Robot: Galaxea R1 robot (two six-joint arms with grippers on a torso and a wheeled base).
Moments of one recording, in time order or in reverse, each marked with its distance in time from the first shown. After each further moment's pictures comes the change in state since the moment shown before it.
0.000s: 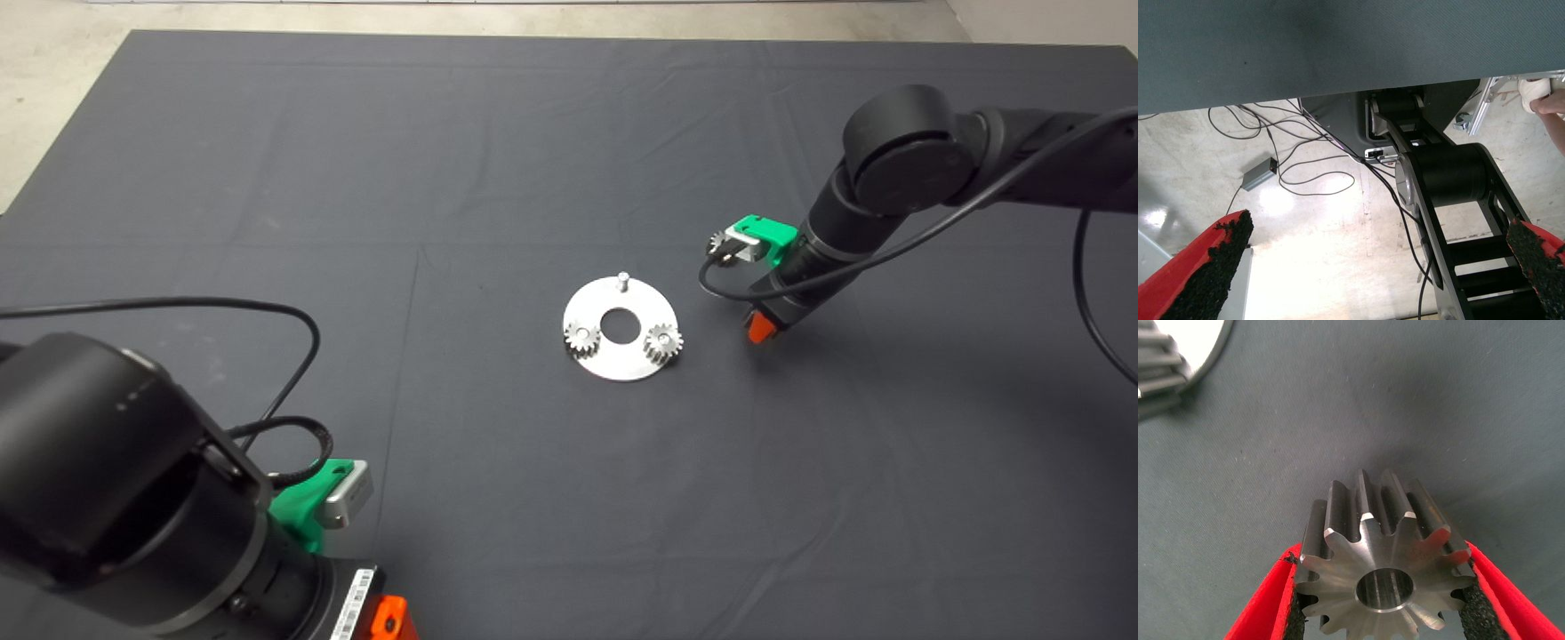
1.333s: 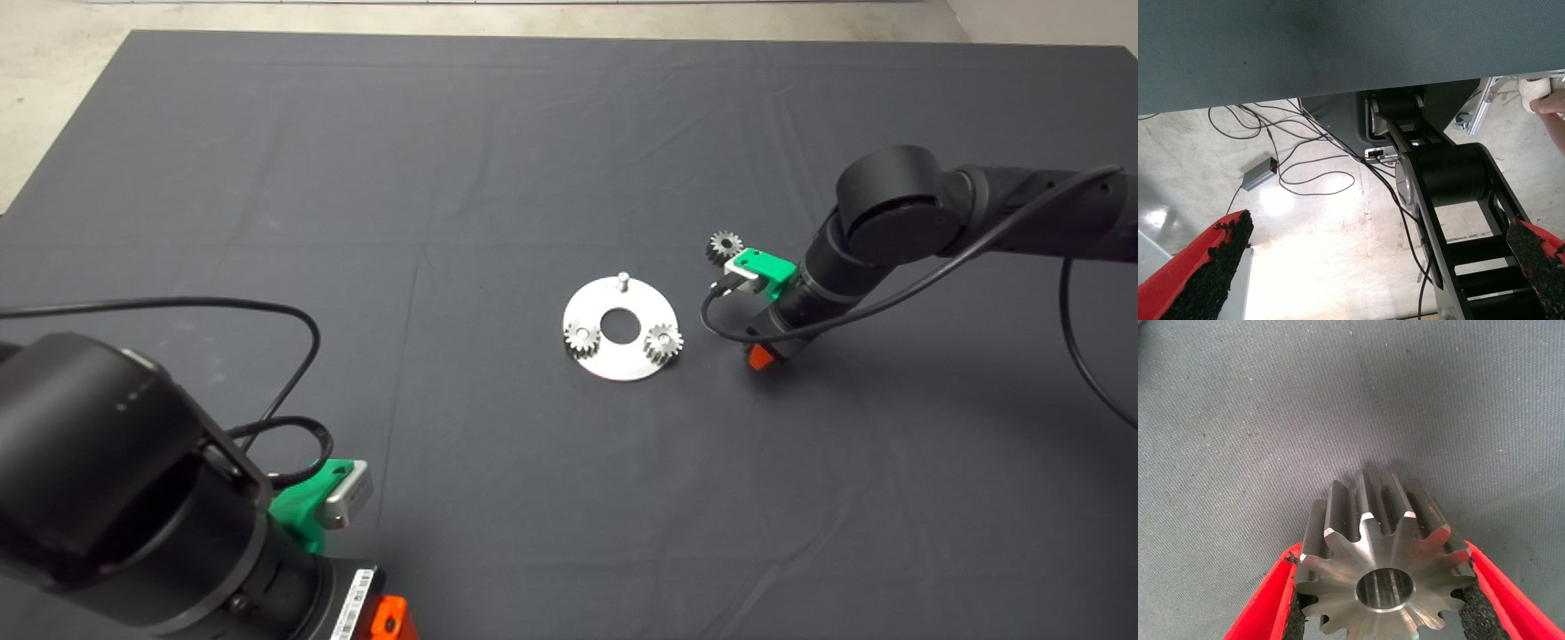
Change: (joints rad) left arm 0.000 0.000 0.000 0.000 0.000 0.000; right arm -0.076 -0.019 0.036 -0.111 0.000 0.000
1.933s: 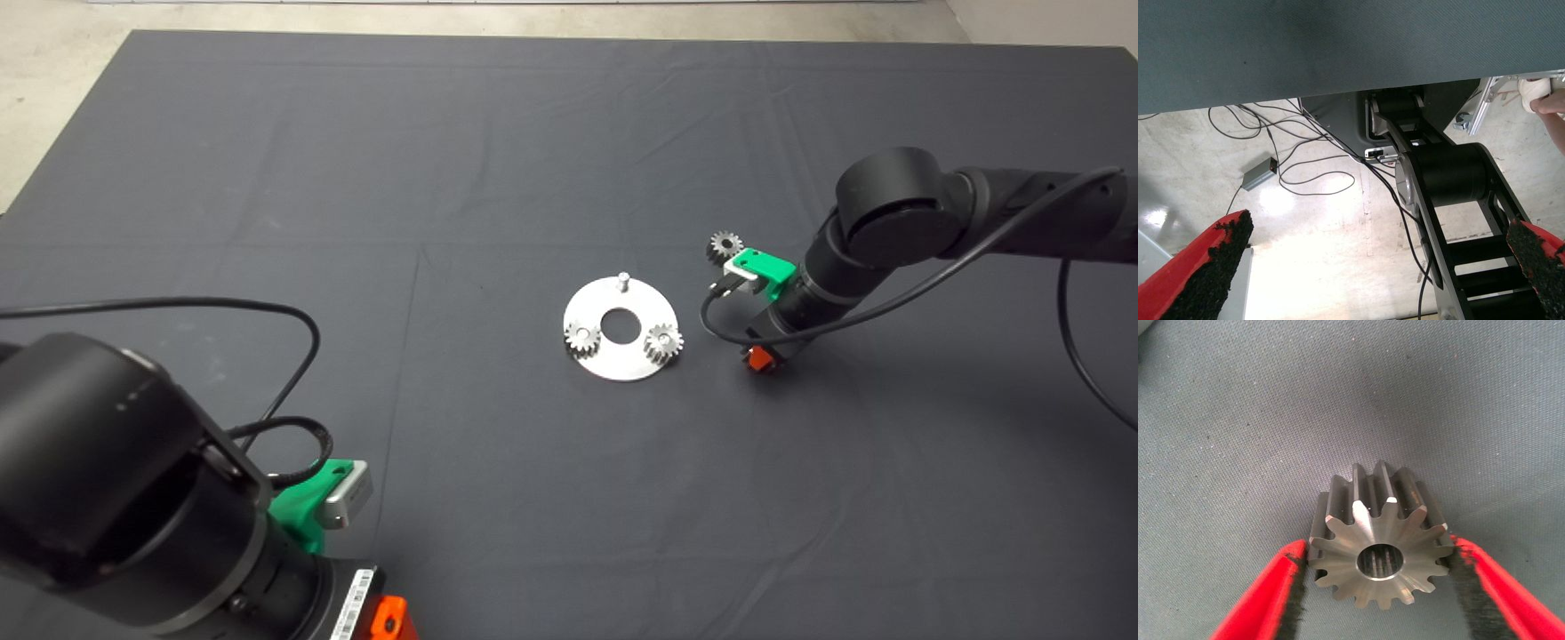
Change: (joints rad) left arm 0.000 0.000 0.000 0.000 0.000 0.000; right arm 0.000 0.000 0.007 -0.010 -0.001 0.000
